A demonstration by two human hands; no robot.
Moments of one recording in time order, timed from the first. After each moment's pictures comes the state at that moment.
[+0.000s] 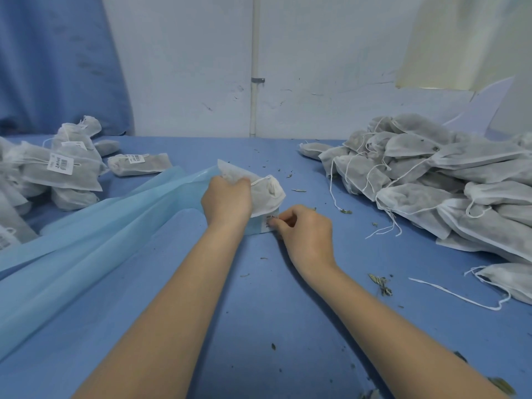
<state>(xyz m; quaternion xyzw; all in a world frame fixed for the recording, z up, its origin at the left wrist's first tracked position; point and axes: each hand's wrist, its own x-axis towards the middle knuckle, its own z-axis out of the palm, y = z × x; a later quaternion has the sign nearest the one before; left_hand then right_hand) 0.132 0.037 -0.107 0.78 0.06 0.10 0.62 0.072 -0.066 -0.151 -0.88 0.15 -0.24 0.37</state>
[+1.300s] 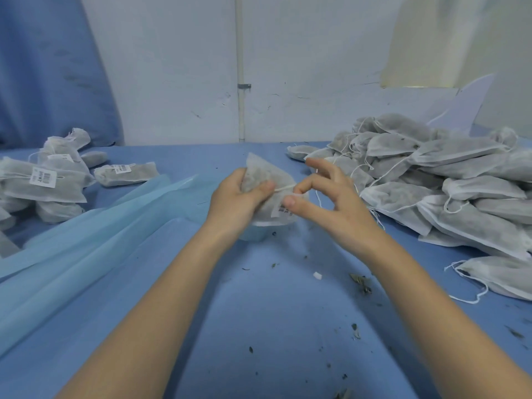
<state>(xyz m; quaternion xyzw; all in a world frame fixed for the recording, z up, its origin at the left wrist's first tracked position) 0.094 0.025 -0.091 0.72 -0.19 0.01 0.66 0.013 -0.116 -0.089 -0.84 -0.04 -0.22 0.49</state>
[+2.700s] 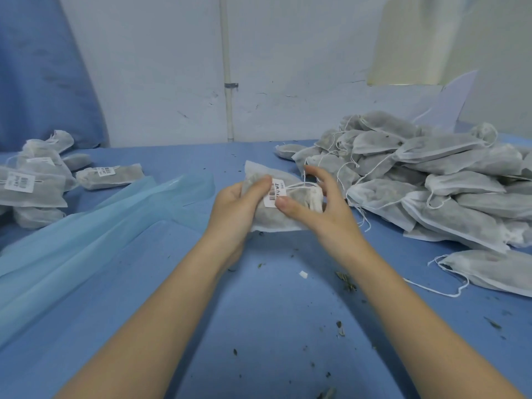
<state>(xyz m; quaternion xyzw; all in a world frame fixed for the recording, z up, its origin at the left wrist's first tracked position) 0.082 0.003 -0.099 0.62 -0.15 -0.08 0.77 0.022 -0.126 -0.112 -0.76 0.03 -0.26 0.60</state>
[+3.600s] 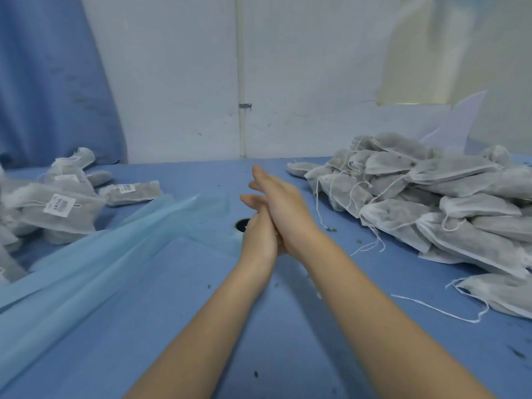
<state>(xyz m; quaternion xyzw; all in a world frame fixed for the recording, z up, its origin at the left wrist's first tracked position) 0.077 -0.006 -0.102 0.67 -0.11 -0.08 0.73 0.066 -0.052 -0.063 -0.71 0.07 -0.12 0.69</state>
